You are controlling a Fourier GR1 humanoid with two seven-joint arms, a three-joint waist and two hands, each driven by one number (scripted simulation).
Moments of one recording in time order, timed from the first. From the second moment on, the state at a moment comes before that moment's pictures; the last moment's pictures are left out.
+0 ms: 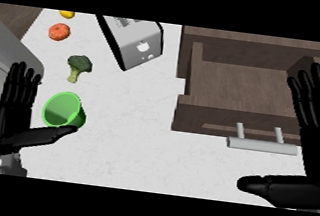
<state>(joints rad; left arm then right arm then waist) -0.01 0.07 0.20 -1.59 0.14 0.04 -0.18 -0.11 -0.08 -0.03 -2.04 -0.12 0.09 0.13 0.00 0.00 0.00</state>
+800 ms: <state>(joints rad) -0.07 0.12 0.27 -1.17 0.16 -0.04 -0.46 -0.11 -0.09 -0.05 -2.09 -0.15 0.10 0.18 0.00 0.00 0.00</state>
